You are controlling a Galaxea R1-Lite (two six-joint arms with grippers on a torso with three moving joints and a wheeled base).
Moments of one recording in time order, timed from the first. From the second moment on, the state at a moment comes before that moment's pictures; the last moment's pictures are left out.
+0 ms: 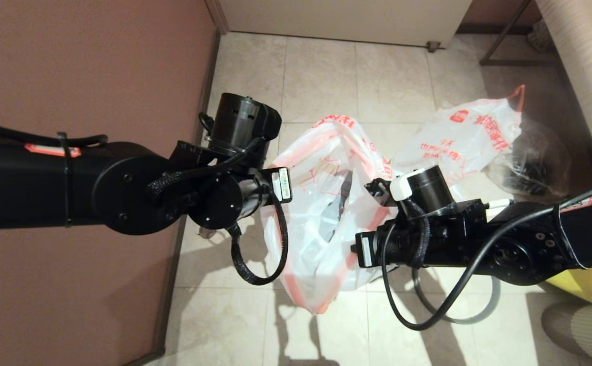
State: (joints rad) left arm -0.72 1.79 -1.35 0.07 0.60 -0.41; right arm 0.64 1.91 -1.18 -0.10 0.04 0.35
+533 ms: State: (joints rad) left arm -0.70 1.80 -1.31 0.07 0.49 -0.49; right arm 0.48 1.97 -1.23 -0.12 0.03 0.36
